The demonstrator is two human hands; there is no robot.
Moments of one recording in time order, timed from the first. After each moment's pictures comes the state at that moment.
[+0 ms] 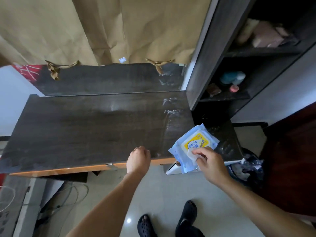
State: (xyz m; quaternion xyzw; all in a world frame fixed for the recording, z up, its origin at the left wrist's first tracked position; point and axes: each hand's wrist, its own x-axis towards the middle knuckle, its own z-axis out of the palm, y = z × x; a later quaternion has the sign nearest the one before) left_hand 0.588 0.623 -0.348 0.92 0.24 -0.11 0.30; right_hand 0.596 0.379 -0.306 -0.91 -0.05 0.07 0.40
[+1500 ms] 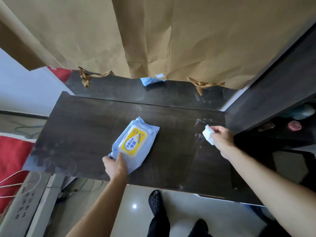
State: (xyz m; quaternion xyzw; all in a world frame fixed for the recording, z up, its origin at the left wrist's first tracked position) left_hand 0.639 0.755 -0.354 0.52 0.64 0.11 0.55; right_hand 0.826 0.483 -0.334 -0.82 0.18 0.16 0.52
